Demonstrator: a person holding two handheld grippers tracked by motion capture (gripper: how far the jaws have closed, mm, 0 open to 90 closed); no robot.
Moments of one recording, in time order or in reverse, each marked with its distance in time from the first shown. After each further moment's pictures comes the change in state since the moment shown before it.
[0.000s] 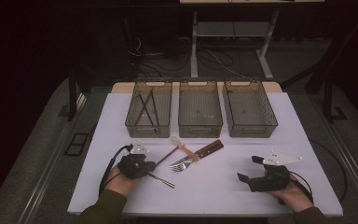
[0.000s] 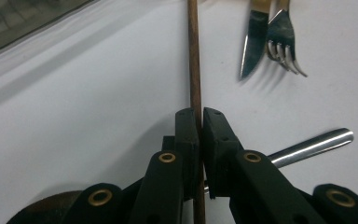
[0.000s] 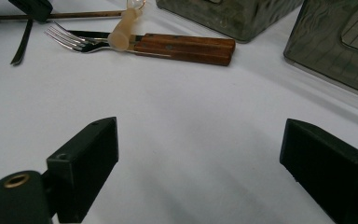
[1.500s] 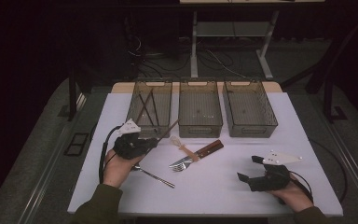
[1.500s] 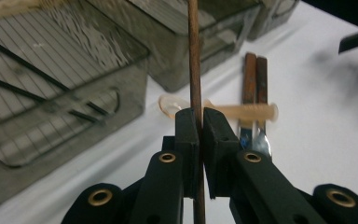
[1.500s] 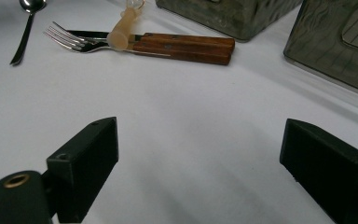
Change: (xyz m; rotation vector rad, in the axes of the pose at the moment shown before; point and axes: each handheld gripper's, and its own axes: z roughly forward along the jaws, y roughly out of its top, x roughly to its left) left arm 0.027 0.045 -0.029 -0.288 -0.046 -0.070; right arm -0.002 0.000 0.001 -0.002 0.002 0.000
